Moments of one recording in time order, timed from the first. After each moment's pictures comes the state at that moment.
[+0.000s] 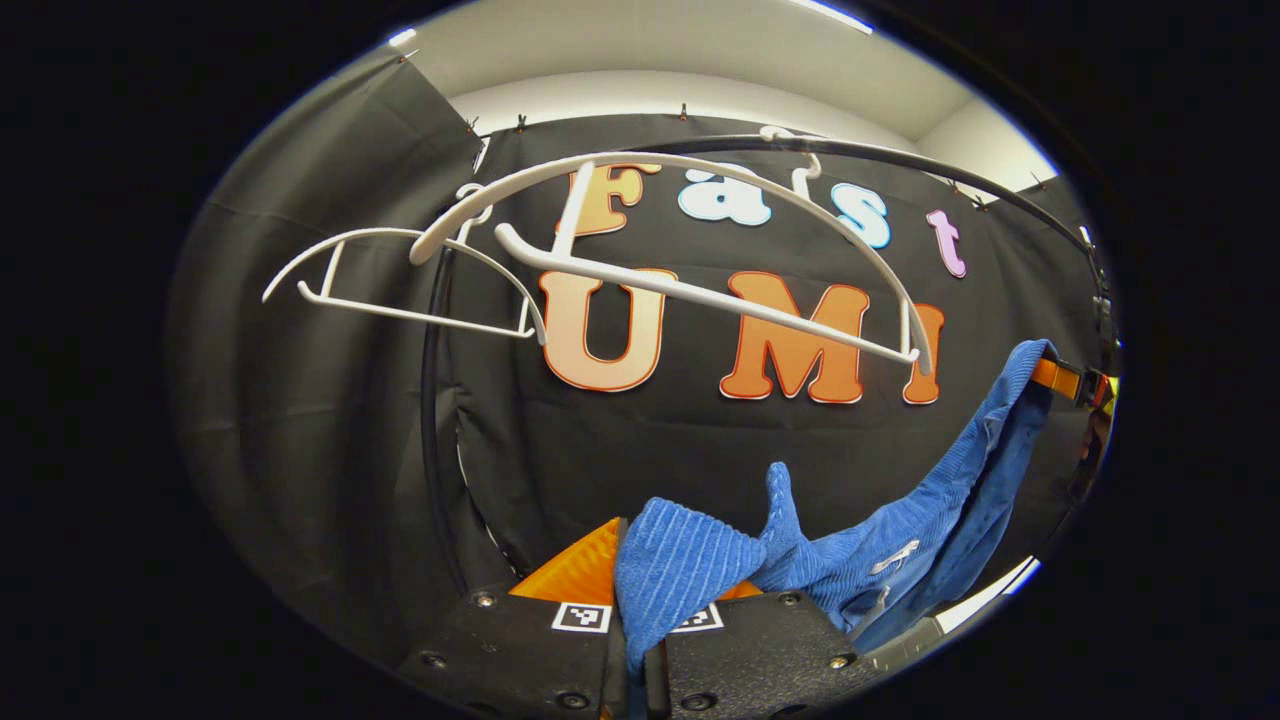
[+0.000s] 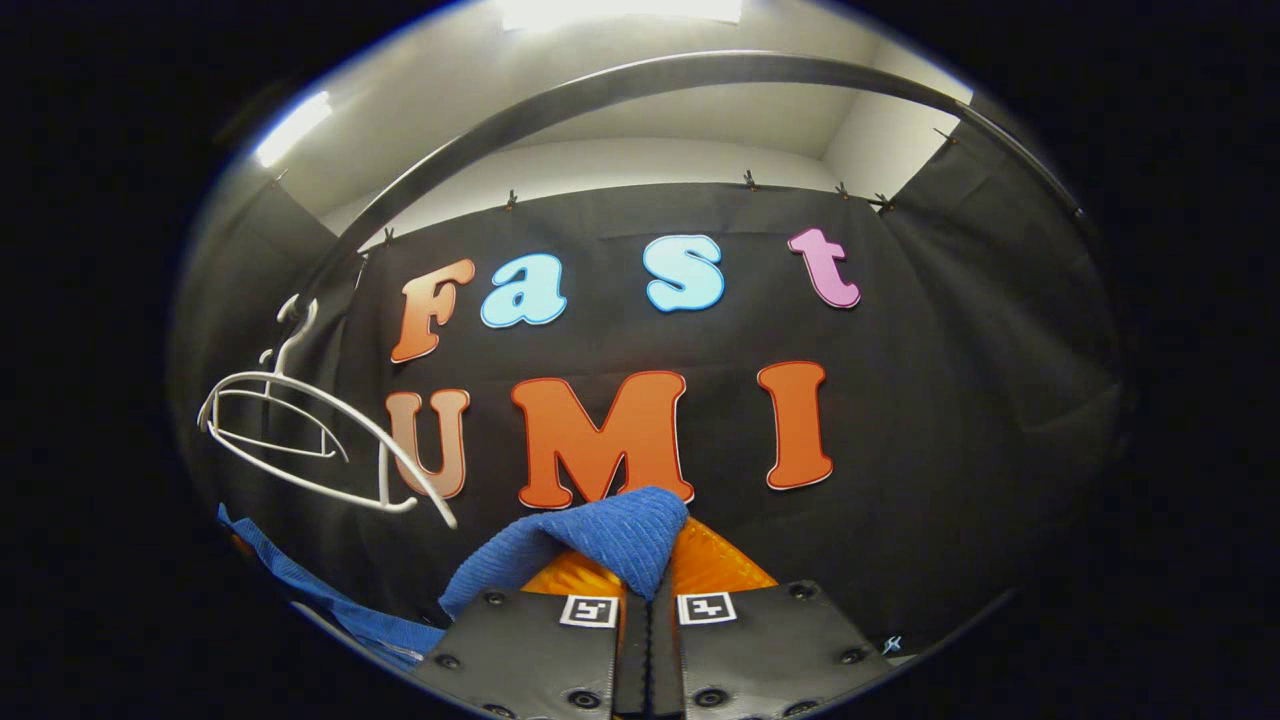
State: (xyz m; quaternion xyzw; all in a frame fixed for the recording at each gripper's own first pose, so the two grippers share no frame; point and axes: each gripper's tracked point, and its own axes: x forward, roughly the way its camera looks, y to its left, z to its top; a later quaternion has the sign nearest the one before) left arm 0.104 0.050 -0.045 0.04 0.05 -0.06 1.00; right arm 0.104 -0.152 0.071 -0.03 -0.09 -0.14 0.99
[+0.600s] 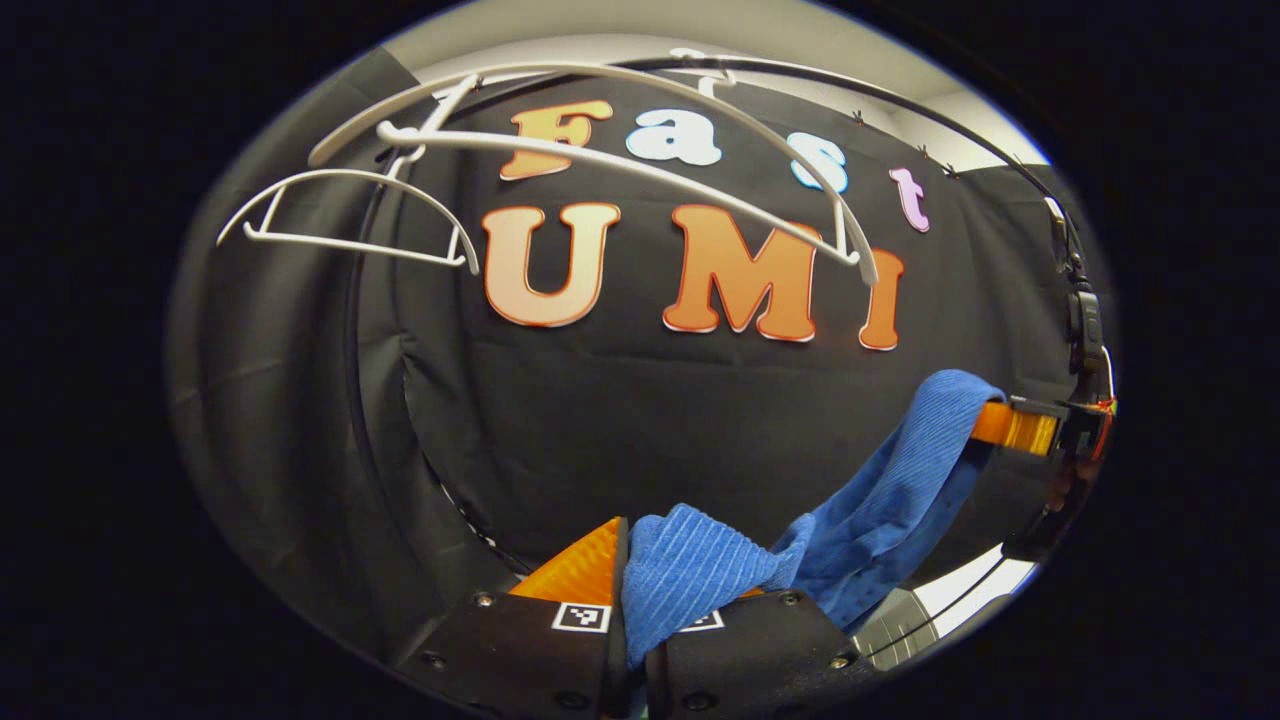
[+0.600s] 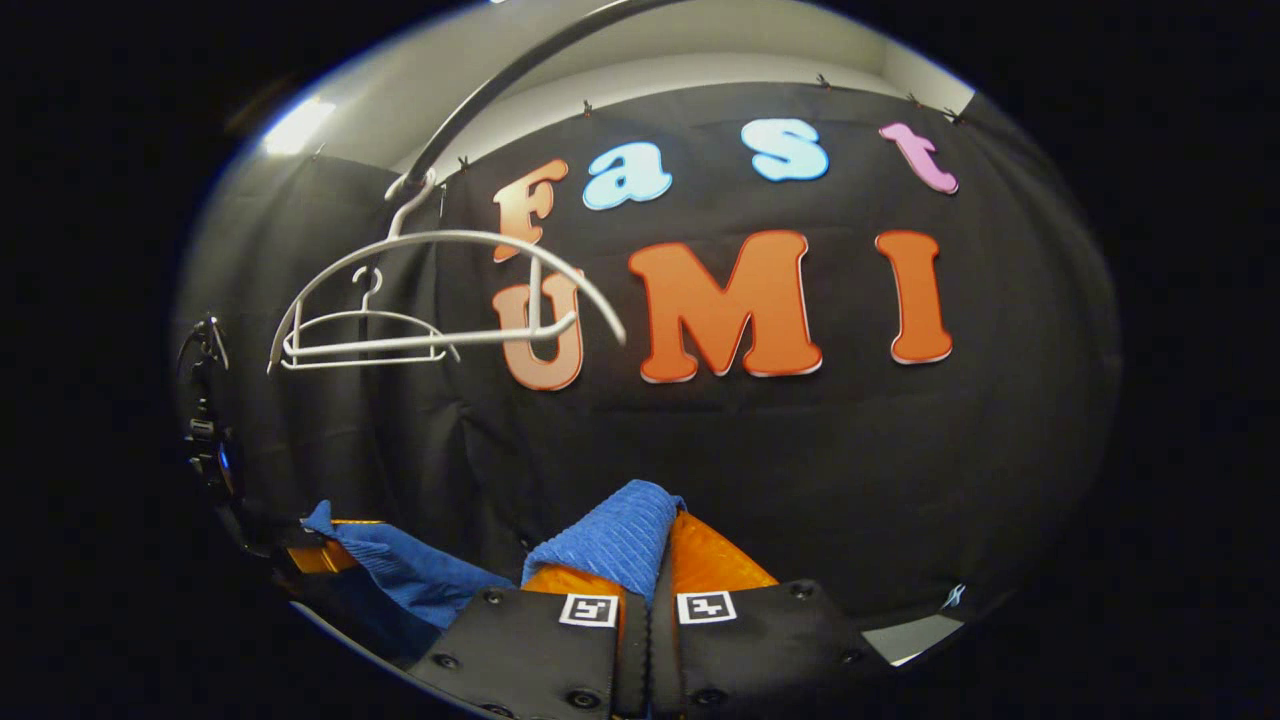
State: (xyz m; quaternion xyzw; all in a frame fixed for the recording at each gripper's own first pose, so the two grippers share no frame) left arm 0.091 -0.010 -0.136 0.04 0.14 -0.12 0.98; right arm 0.127 -0.032 -0.094 0.03 0.10 0.01 0.99
